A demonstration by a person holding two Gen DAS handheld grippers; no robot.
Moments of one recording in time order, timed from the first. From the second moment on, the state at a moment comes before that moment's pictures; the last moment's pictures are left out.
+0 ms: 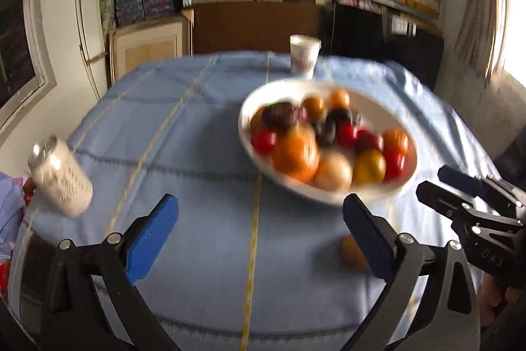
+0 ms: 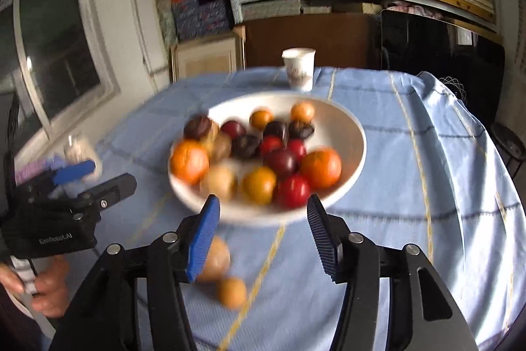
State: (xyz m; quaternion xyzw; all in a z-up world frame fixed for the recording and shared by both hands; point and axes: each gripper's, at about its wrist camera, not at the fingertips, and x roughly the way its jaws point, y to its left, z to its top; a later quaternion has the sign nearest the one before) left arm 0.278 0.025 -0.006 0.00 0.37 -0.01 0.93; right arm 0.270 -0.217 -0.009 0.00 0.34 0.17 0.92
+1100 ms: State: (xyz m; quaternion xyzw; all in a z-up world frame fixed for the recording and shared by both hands) left arm 0.257 0.030 -0.015 0.03 0.37 0.03 0.93; right arm 0.243 -0.181 -0.049 -0.07 0.42 0.21 0.88
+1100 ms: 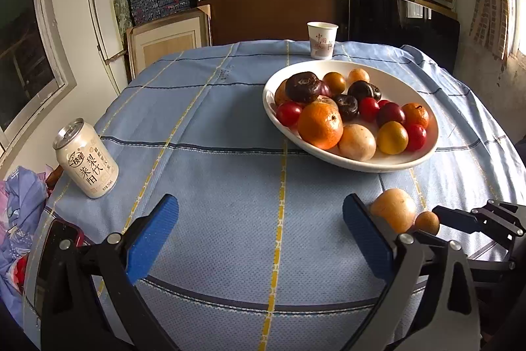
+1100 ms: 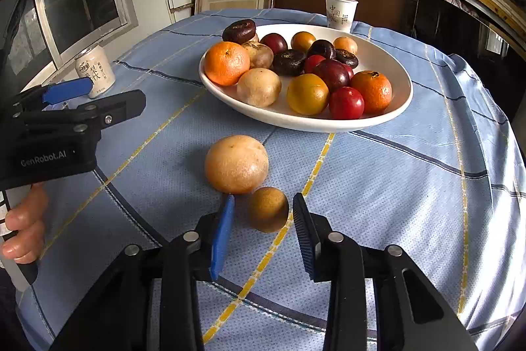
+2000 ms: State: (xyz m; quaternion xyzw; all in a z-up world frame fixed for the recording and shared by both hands) left arm 0.258 0.029 -0.017 0.04 0.37 0.03 0.93; right arm 0.246 -0.187 -0.047 -0.05 0.42 0.21 0.88
